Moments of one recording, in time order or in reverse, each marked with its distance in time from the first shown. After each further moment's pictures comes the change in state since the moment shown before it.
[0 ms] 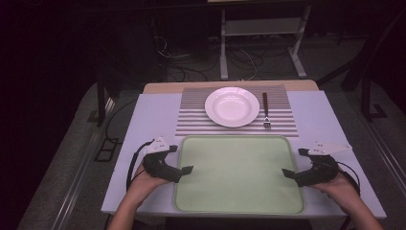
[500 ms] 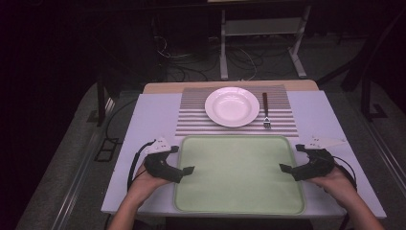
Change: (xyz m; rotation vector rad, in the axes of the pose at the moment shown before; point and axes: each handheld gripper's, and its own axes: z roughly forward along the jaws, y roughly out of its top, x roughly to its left) left arm -0.001 0.000 0.003 0.004 -0.004 -0.003; right arm -0.007 0.012 0.010 0.005 0.005 0.018
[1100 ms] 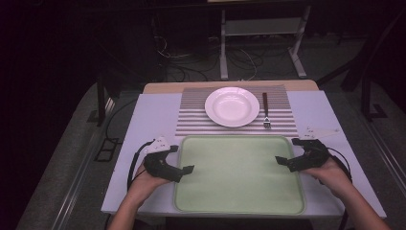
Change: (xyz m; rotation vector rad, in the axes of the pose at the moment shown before) left arm 0.000 0.001 -0.001 -0.011 0.003 -0.008; right arm -0.009 0.019 0.014 0.022 -0.001 0.009
